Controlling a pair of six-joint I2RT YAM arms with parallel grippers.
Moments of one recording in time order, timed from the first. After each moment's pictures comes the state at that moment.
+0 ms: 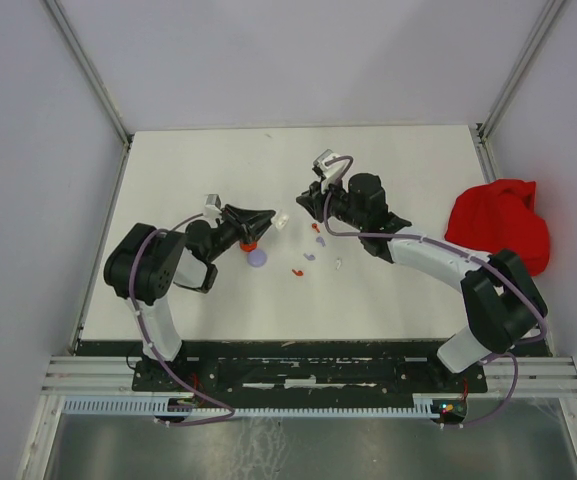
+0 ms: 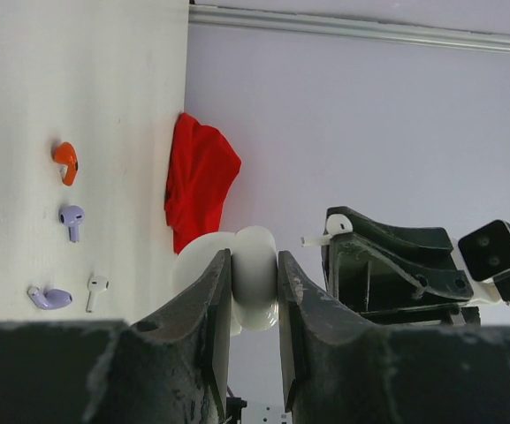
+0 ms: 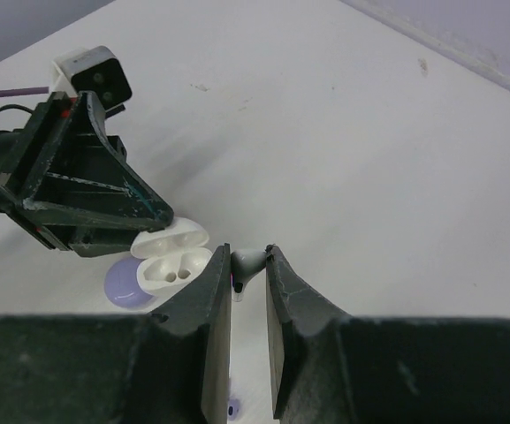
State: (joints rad) left arm -0.27 1.87 0.49 1.41 0.51 -1.64; right arm 0.61 1.56 0.98 0.37 -0.22 0.01
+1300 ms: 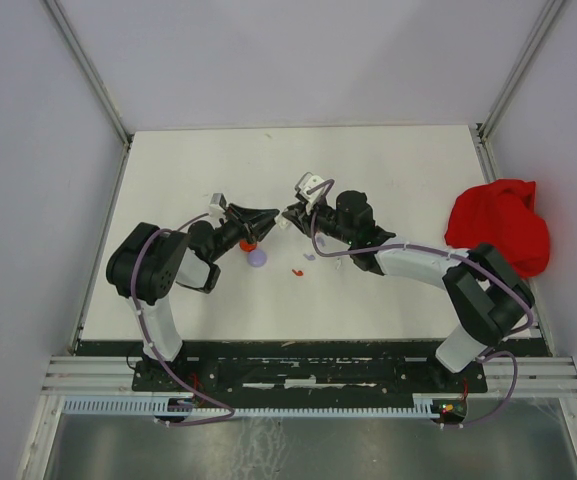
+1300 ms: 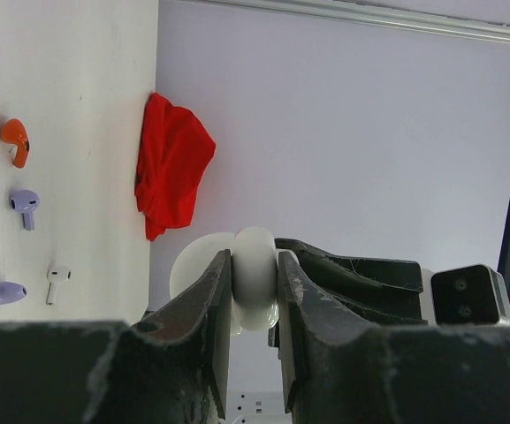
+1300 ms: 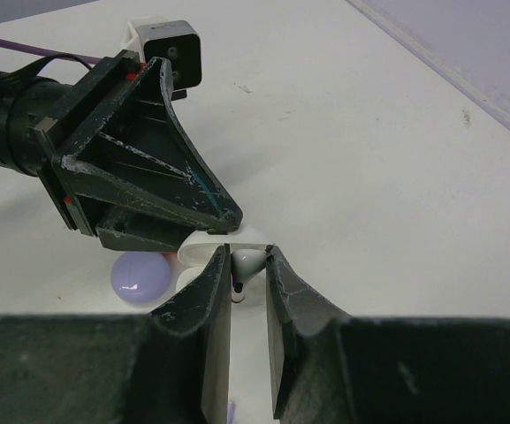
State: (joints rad) left arm -0.30 1.88 0.50 1.47 0.53 -1.72; right arm 0.69 1.62 0.89 0.60 -0.27 -0.15
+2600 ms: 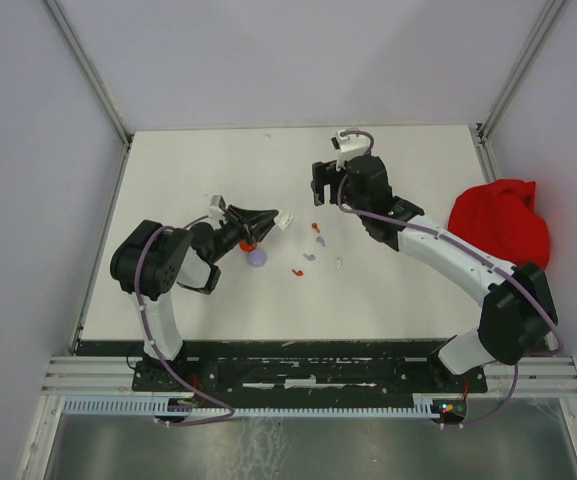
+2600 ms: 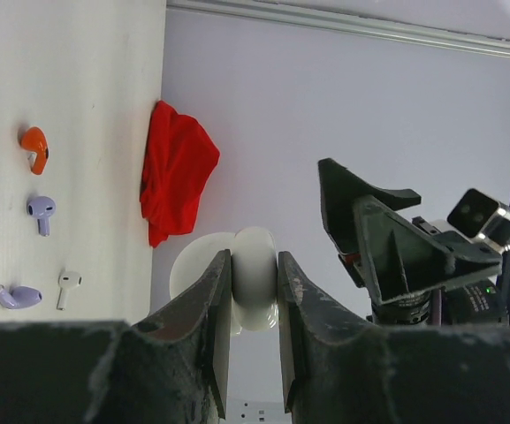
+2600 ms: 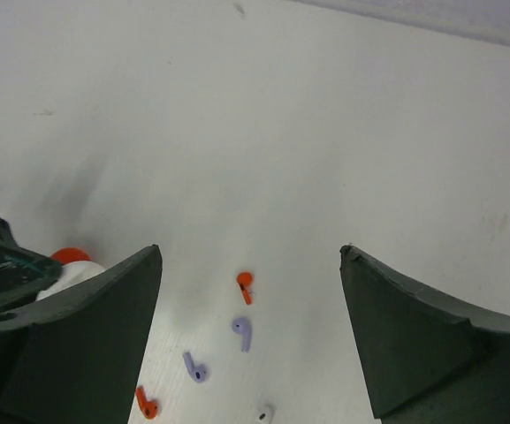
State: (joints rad) left arm -0.29 1.92 0.50 1.50 0.51 -1.73; right arm 0.63 1.48 1.11 0.10 0.20 0.13
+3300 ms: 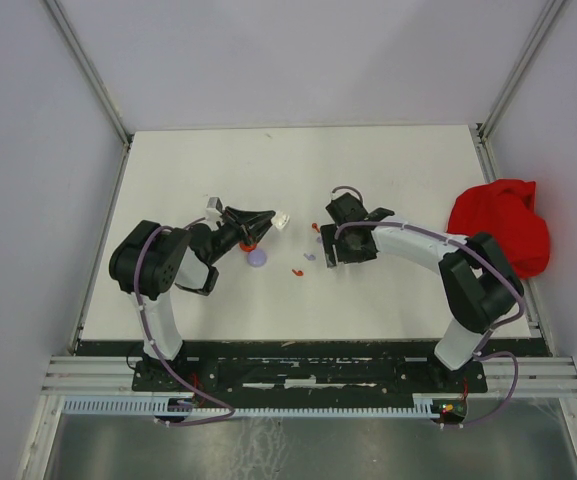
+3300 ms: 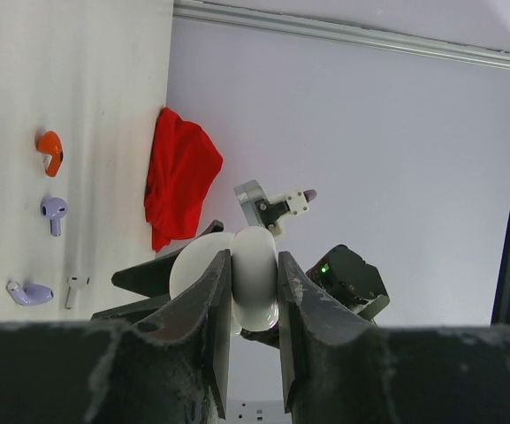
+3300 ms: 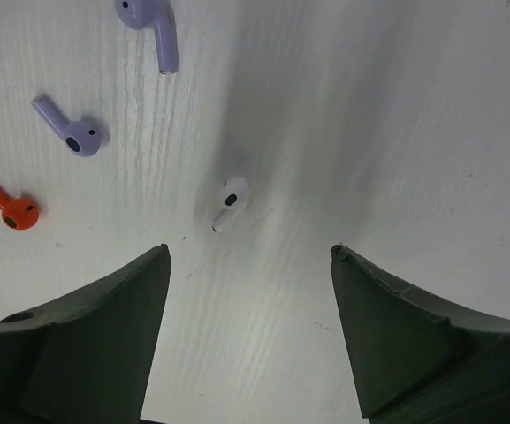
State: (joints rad) left arm -0.27 1.92 0.48 1.51 0.51 -1.73; right arm 0.63 1.70 1.10 -0.56 0.13 0.41
